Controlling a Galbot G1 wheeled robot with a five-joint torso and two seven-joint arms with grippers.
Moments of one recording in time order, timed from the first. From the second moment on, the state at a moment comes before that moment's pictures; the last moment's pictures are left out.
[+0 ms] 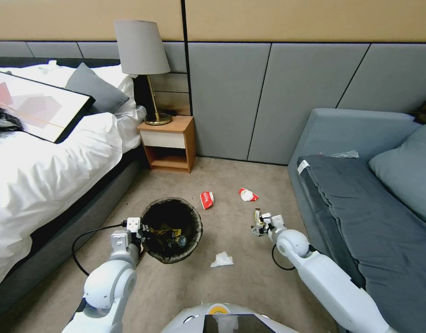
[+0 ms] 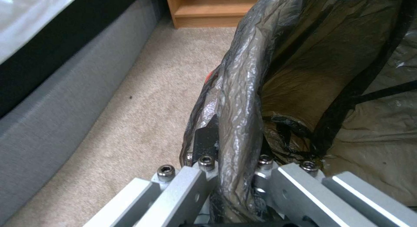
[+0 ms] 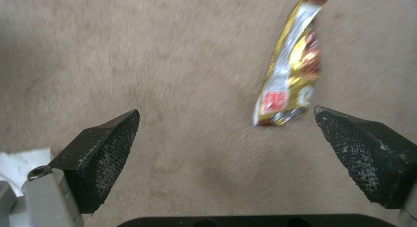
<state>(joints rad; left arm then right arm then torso) 1.53 -1.29 -0.62 -2.31 -0.30 0.74 -0.26 -1.01 0.94 0.04 1.66 0.66 -0.75 0.23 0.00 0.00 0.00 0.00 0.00</state>
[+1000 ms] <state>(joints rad) 1.52 -1.29 -0.62 -2.26 -0.29 0.74 -0.25 -0.81 0.96 -0.36 1.55 0.50 -0.74 0.05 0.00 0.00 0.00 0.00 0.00</state>
